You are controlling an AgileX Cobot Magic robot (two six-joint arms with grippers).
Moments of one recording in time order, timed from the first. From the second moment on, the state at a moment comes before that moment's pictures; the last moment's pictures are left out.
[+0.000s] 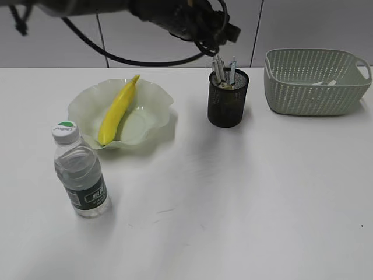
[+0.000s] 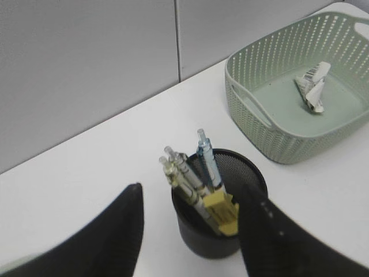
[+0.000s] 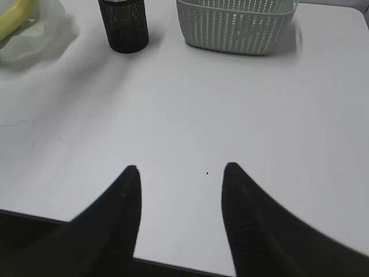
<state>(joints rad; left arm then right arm) -0.69 2.05 -1.76 0.20 0.39 -0.24 0.24 -0.01 -0.51 0.01 1.04 0.02</state>
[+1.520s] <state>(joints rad) -0.77 0.01 -0.54 0.11 1.07 -0.23 0.24 -0.01 -0.51 0.01 1.04 0.02</state>
